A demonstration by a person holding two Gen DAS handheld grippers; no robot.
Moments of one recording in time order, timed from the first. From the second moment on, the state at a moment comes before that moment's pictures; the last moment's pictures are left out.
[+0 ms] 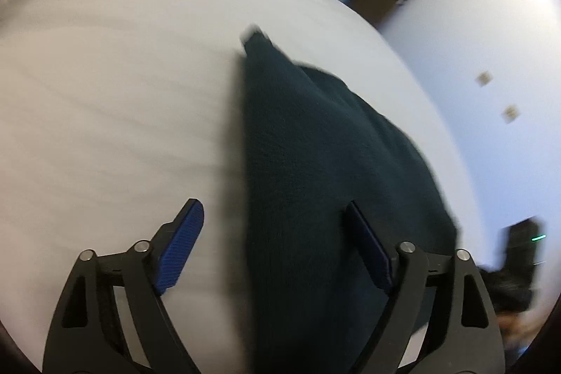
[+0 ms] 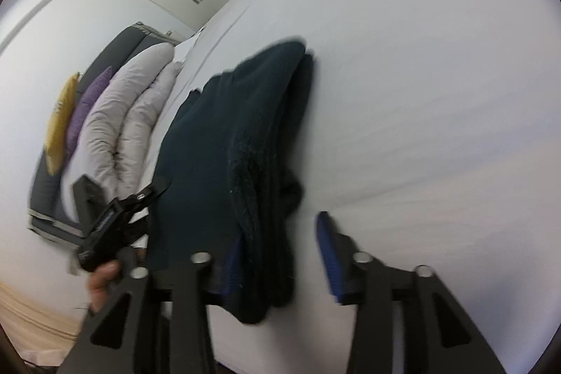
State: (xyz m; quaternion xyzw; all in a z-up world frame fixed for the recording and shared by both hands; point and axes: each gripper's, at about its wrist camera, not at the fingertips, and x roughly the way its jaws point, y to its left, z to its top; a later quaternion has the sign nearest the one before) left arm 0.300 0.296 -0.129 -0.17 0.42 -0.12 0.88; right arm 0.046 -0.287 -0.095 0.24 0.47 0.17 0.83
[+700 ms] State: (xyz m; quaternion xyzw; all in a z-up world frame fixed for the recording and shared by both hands) left arm 0.140 0.241 0.049 0.07 0.21 0.10 0.97; right arm -0.105 -0.238 0.110 0.00 0.02 -0.01 1.00
